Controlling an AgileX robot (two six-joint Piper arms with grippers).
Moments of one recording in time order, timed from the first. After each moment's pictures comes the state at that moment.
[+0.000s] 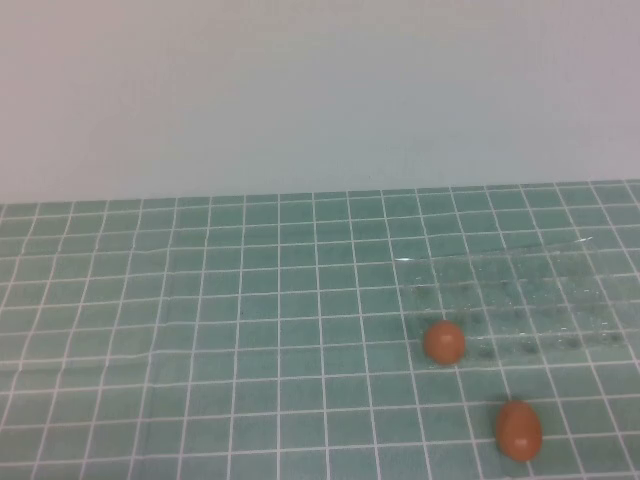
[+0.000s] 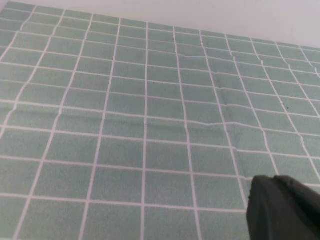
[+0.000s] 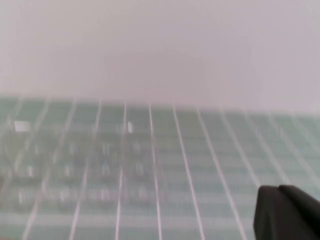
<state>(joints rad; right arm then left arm) -0.01 -0.01 0.03 -0.12 0.21 0.03 -0.07 -0.03 0.03 0.01 0.36 -0.06</state>
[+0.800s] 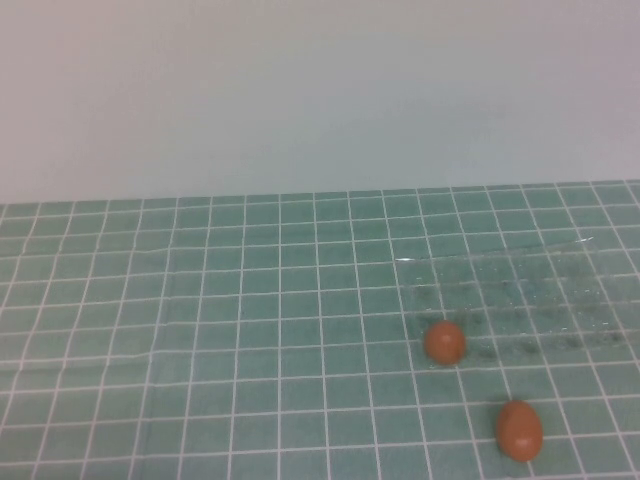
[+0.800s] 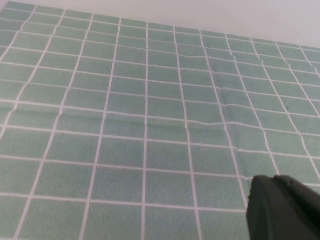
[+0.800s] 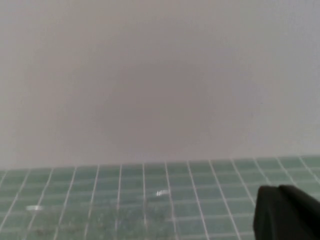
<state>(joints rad) -0.01 0.22 -0.37 -0.04 0.33 0.10 -0.07 -0.03 0.03 0.01 0.36 -0.06</state>
